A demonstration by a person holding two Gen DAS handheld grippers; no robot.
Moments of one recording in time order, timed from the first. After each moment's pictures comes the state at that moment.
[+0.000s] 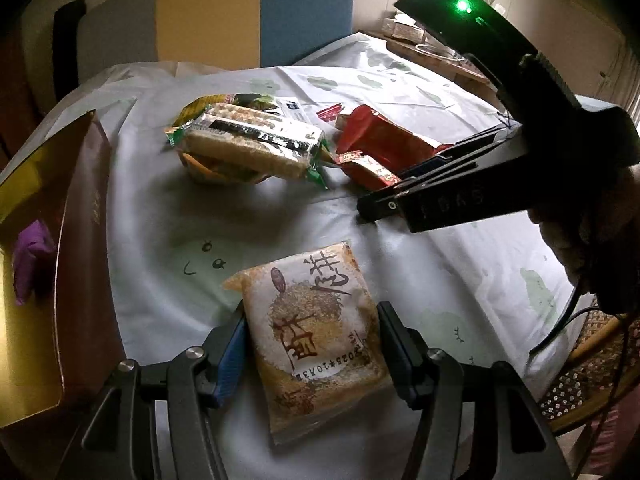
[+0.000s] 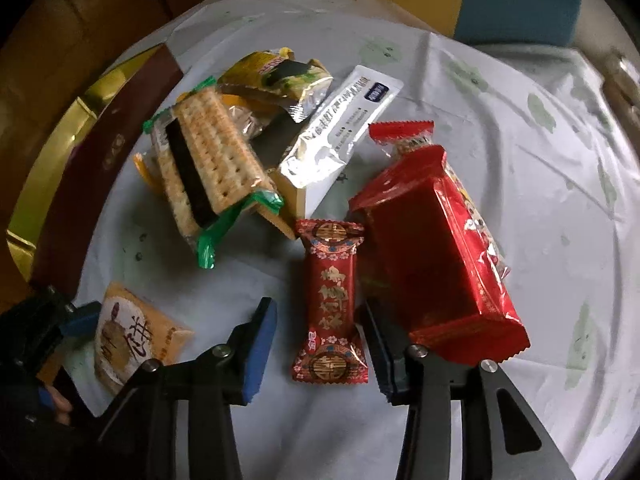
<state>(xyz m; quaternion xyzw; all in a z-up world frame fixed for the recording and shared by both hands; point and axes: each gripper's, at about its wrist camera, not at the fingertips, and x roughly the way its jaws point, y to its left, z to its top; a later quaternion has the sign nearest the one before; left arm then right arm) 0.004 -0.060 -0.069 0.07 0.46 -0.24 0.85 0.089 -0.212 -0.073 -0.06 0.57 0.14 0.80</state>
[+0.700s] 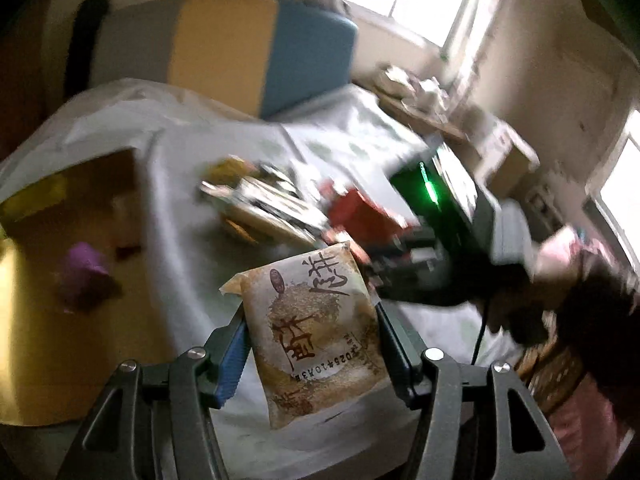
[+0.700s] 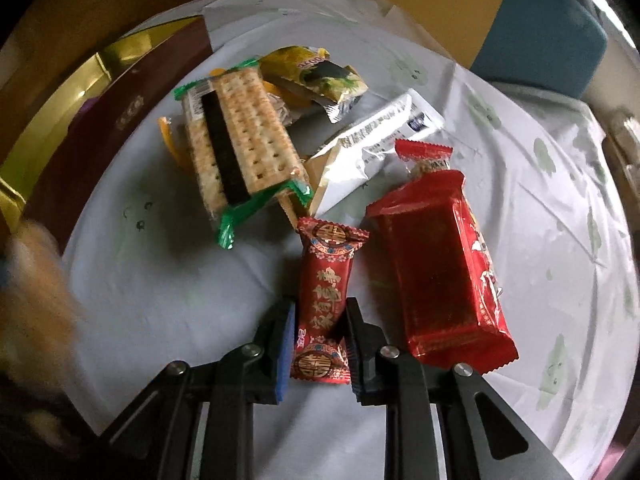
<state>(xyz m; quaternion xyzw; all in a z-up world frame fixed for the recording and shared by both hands) -0.002 0.006 0.011 -0.04 0.41 -0.26 0.87 0.077 -0.174 -0.082 -0.15 0.55 0.15 0.81</state>
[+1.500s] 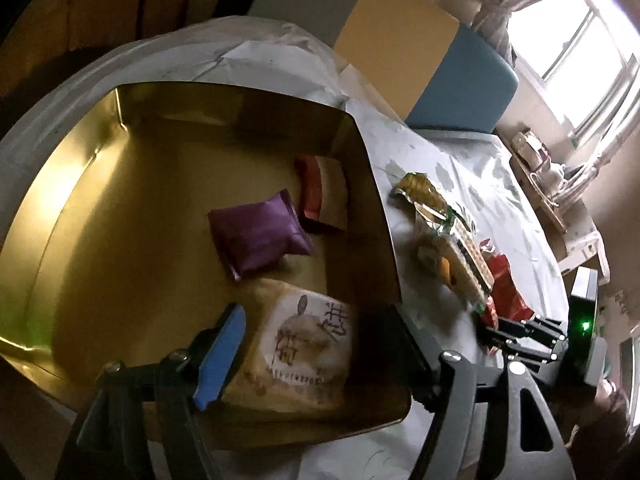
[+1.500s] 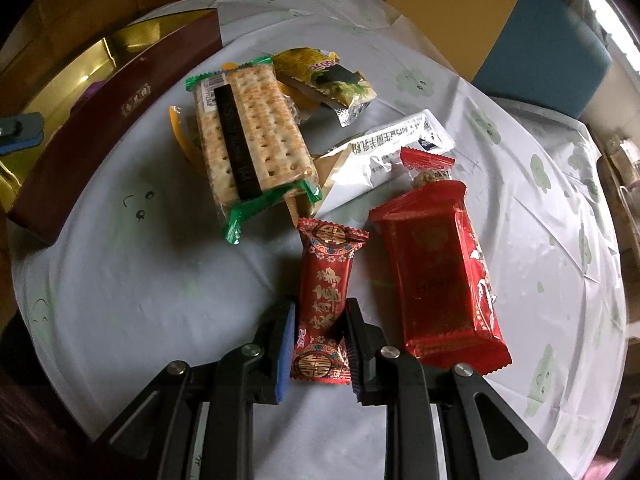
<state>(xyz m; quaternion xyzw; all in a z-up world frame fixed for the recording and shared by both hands) 0.046 0.110 -0.026 -0.16 0.48 -0.06 0.86 0.061 -0.158 -0.086 -0.17 0.54 0.15 0.81</state>
